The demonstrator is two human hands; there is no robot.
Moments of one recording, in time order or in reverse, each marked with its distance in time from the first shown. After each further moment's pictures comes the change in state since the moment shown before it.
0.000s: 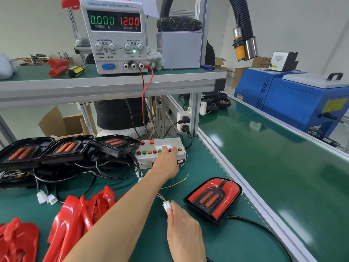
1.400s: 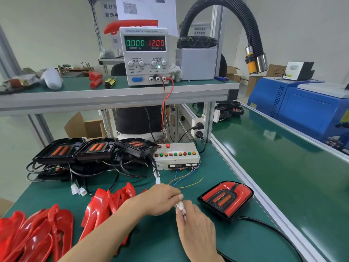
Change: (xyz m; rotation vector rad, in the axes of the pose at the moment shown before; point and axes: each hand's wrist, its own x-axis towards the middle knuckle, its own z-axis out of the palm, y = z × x) left_hand -0.136 -0.056 -0.031 -0.031 -0.253 0.347; right_hand -0.020 -0.012 -0.010 -0.056 0.318 -0.193
